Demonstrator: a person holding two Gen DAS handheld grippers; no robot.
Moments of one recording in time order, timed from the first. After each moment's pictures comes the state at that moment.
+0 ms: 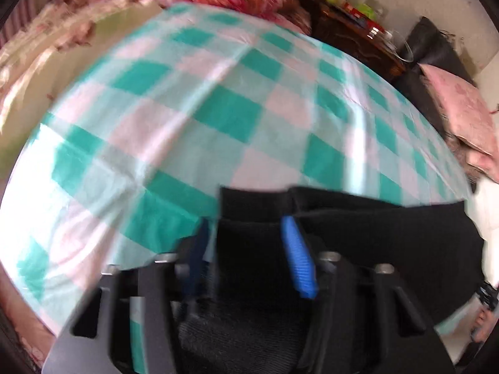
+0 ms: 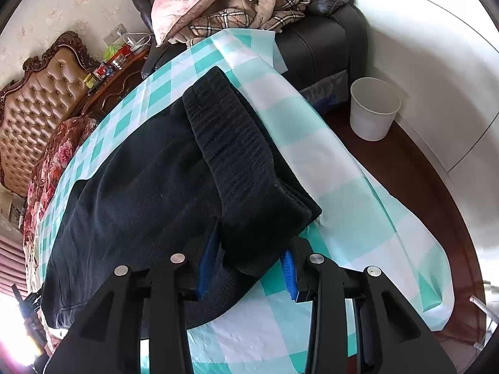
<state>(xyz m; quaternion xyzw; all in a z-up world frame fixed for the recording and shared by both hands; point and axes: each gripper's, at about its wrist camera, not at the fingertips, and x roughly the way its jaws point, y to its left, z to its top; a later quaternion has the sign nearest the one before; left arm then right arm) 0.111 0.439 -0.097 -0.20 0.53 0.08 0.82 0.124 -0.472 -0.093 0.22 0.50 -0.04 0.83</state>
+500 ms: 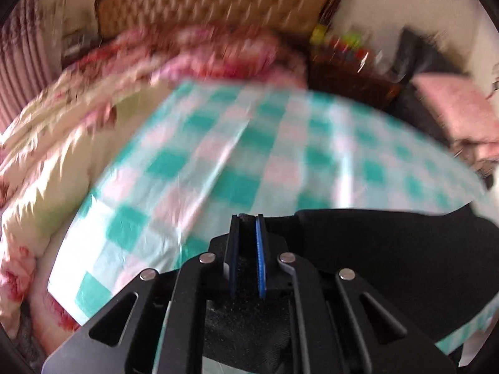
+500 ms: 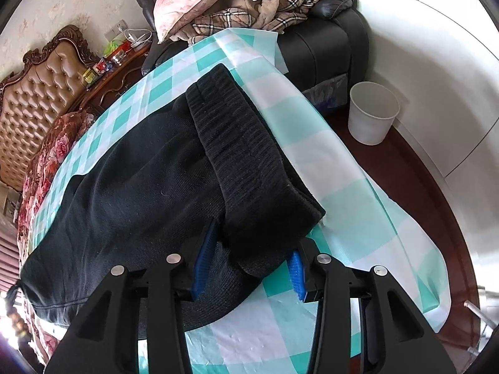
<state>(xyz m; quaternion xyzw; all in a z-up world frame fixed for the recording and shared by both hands) 0.107 0.425 -0.038 -0.11 0.46 0.14 0.87 0.124 -0.464 -0.092 0.20 0.51 -0.04 0.84</state>
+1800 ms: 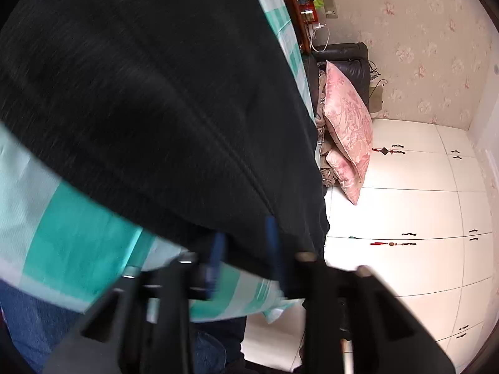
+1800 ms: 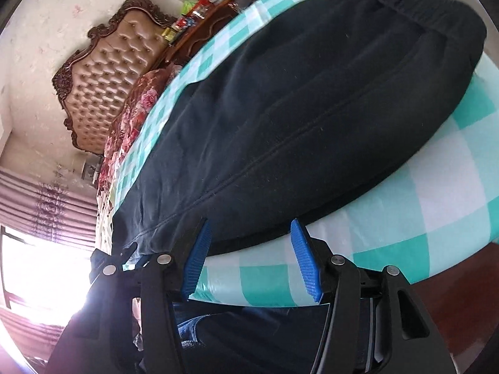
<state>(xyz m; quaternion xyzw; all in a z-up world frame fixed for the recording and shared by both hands) 0.042 0.178 -0.156 -0.56 0.44 -0.14 0.69 0.062 -0.338 -0.097 0.31 0.54 0.17 0.77</state>
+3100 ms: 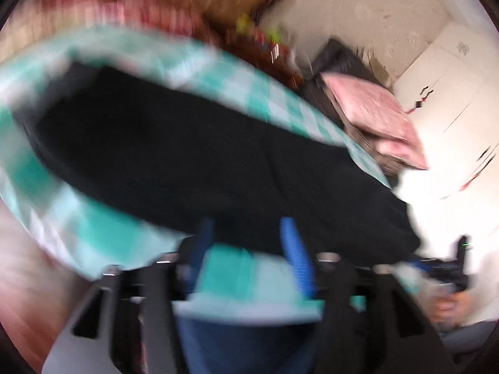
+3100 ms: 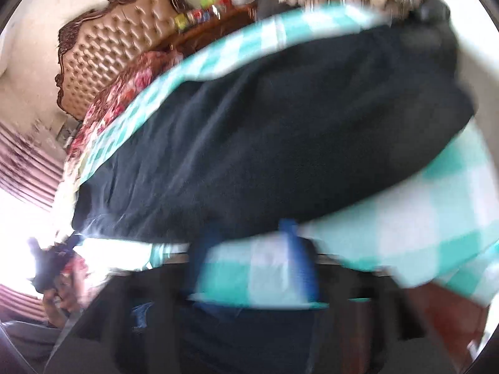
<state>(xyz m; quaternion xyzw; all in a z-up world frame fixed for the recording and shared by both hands) -0.041 0.198 -0.065 -0.23 0.35 -0.01 0.91 0.052 -0.326 -0.061 0.15 0.50 0.14 0.84</state>
